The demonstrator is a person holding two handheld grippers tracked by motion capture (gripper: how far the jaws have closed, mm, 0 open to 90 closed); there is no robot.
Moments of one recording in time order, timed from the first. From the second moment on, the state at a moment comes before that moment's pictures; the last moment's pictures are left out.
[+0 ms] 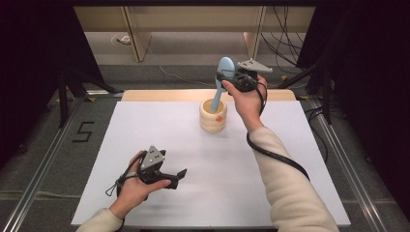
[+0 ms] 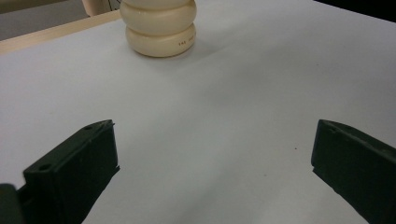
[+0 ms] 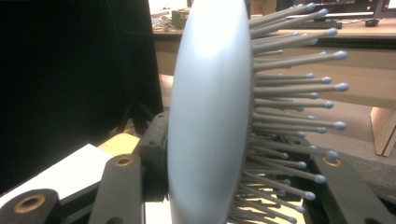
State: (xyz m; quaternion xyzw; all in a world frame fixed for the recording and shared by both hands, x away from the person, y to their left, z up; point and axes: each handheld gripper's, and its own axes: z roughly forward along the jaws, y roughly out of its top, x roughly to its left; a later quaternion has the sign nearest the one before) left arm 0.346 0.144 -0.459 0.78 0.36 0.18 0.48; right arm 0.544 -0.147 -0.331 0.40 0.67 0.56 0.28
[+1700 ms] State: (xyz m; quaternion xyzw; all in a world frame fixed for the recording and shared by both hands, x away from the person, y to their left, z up) left arm 0.346 0.143 -0.459 0.78 0.36 0.18 0.48; right arm 0.555 -0.138 -0.349 0.41 0.68 0.55 0.27
